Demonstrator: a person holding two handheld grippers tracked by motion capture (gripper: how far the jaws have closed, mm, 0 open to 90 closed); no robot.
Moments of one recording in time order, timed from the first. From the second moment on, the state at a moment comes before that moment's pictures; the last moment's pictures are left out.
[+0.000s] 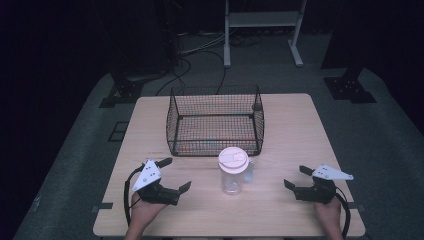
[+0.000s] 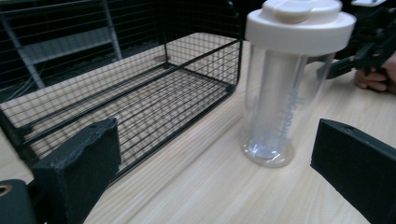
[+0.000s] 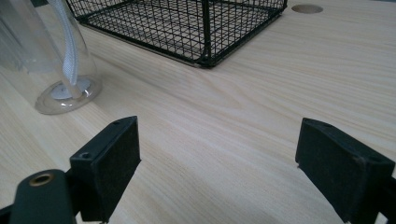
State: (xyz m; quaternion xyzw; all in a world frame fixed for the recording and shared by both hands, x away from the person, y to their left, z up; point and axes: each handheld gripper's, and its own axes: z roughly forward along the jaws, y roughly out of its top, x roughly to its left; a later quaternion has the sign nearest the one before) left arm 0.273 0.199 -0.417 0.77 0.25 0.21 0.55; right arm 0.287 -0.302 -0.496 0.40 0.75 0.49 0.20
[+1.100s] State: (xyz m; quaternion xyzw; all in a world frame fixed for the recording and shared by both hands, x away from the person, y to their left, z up) left arm 0.285 0.141 -0.392 0.82 0.17 0.15 0.52; right arm 0.287 -0.304 -0.495 0.40 0.74 0.50 0.19
